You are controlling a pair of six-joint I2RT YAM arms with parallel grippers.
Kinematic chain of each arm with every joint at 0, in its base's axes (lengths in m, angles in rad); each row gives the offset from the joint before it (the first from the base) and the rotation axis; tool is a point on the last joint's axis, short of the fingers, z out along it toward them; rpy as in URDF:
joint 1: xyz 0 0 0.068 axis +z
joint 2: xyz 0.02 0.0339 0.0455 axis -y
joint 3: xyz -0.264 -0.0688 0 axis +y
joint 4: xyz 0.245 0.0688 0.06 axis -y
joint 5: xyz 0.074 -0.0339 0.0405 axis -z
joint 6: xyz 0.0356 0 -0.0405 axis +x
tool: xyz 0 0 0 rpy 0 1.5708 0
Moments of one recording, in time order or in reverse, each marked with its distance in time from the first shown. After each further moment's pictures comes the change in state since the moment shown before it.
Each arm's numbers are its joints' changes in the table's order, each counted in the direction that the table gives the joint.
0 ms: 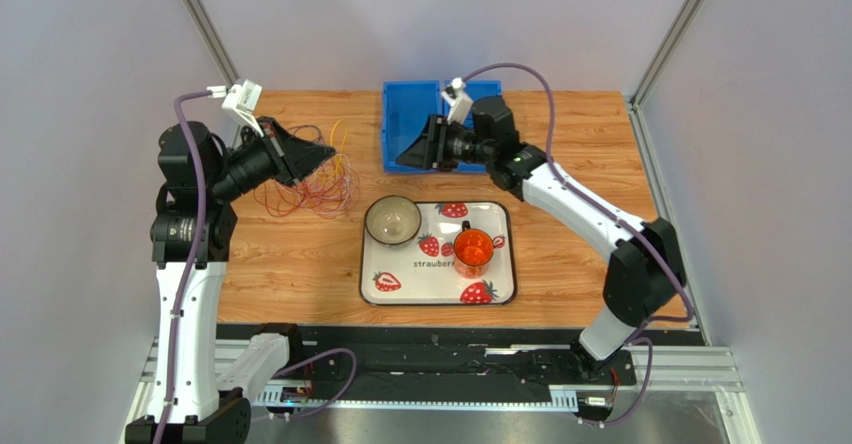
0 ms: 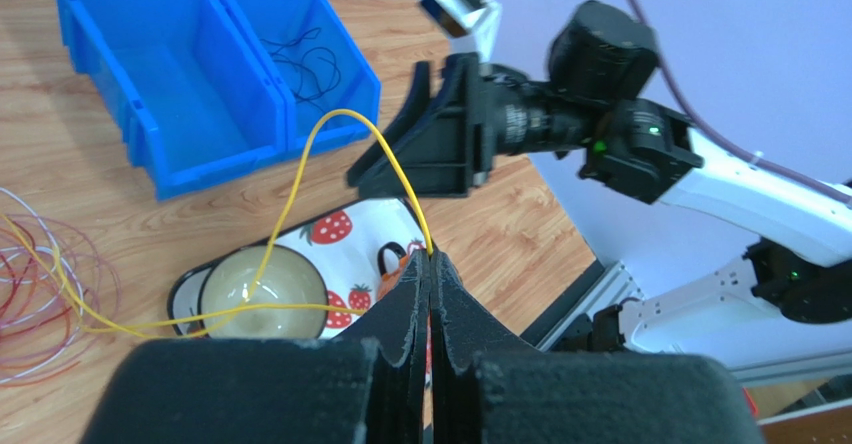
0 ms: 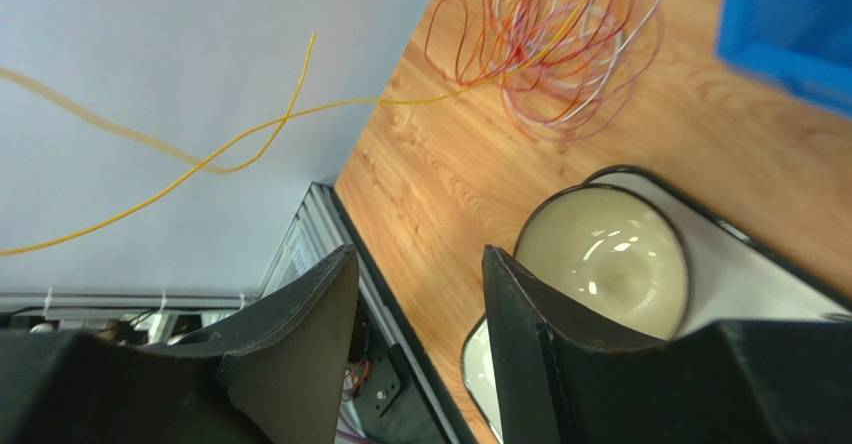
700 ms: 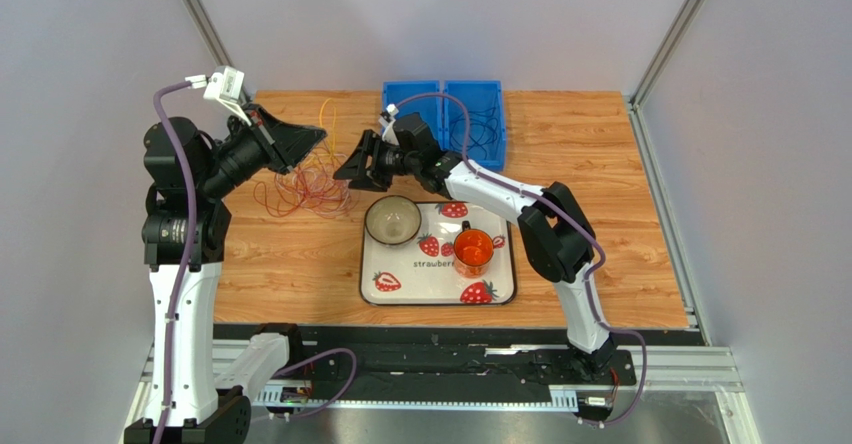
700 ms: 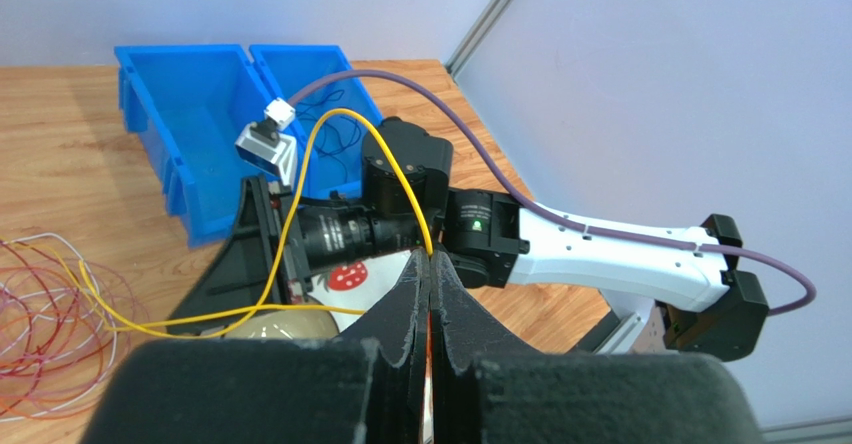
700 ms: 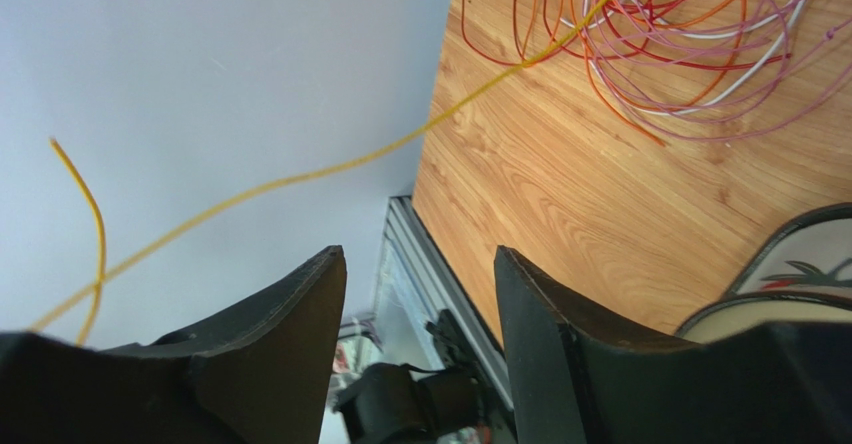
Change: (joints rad) left arm 0.000 -0.005 -0.060 0.053 -0.076 -0.041; right arm 0.182 -0.501 -0.330 0.102 0.029 0.379
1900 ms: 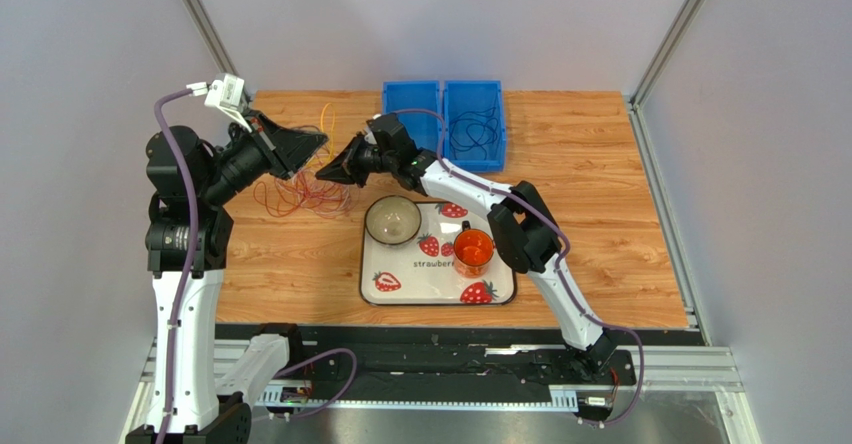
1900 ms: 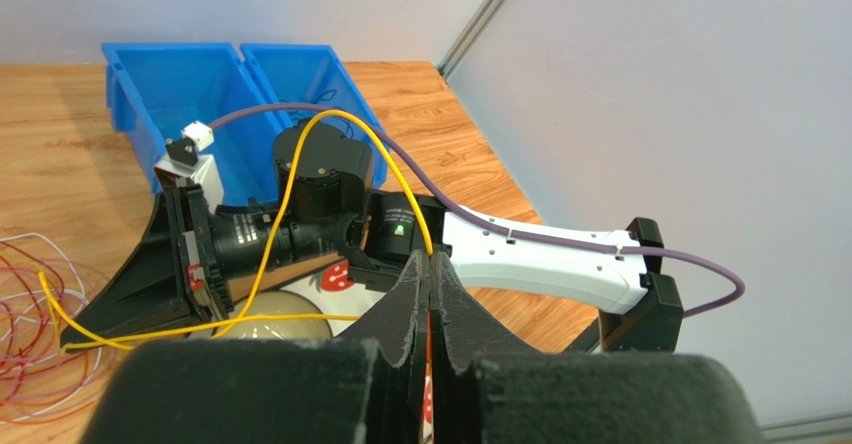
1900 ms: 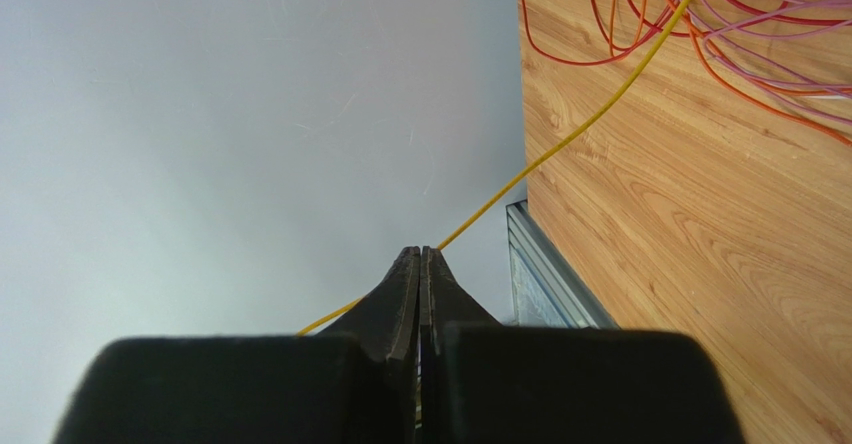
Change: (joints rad) left arm 0.000 0.036 0.059 0.046 0.007 -0.026; right arm 0.026 -0.255 -0.302 0.006 -0.024 0.436
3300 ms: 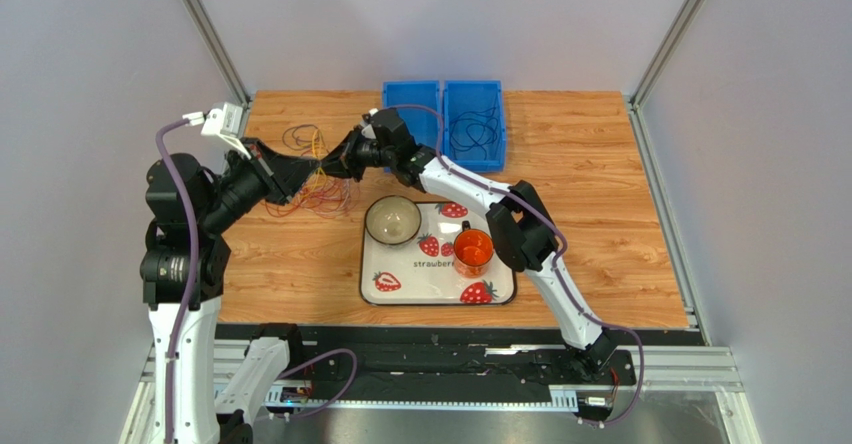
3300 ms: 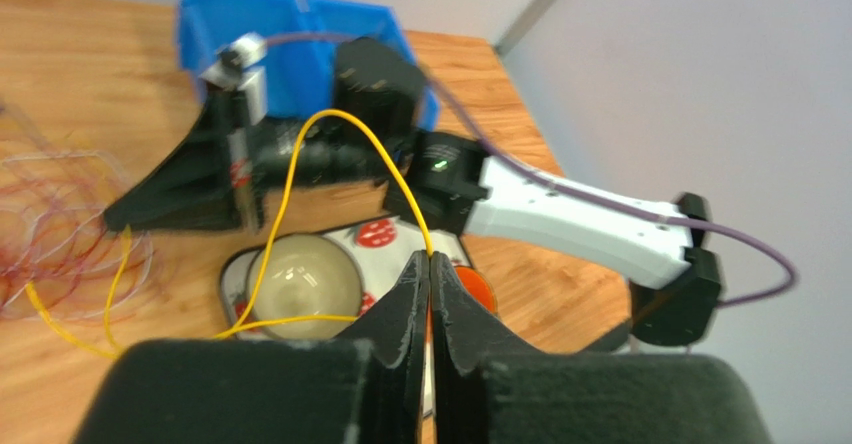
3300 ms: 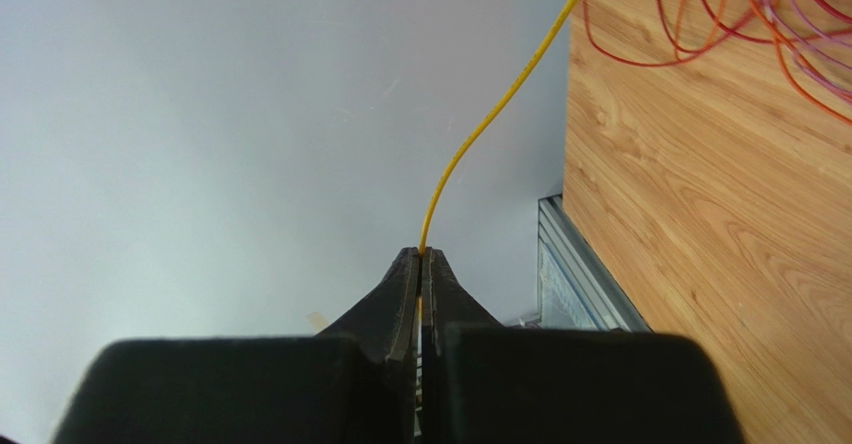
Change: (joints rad) left arm 0.000 0.099 0.052 -0.131 -0.088 0.043; right arm -0.008 -0.033 -0.050 0.046 -0.046 0.047
